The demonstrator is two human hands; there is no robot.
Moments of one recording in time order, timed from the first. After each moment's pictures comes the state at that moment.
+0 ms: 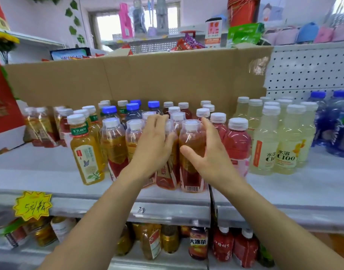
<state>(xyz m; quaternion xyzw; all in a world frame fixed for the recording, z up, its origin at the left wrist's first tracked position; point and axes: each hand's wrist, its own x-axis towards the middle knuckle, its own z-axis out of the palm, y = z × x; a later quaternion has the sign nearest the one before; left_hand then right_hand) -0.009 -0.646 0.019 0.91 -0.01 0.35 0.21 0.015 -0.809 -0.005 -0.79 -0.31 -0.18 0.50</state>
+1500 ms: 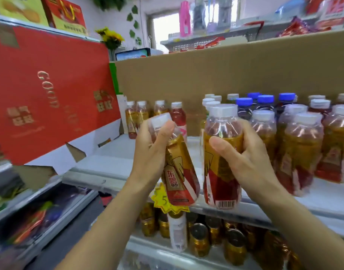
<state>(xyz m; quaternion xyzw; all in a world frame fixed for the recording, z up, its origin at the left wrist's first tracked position) -0.162 -0.328 0.004 0.70 -0.01 0.43 0.57 -0.095 -0.513 -0.002 -0.62 -0.39 -0.10 0.67</state>
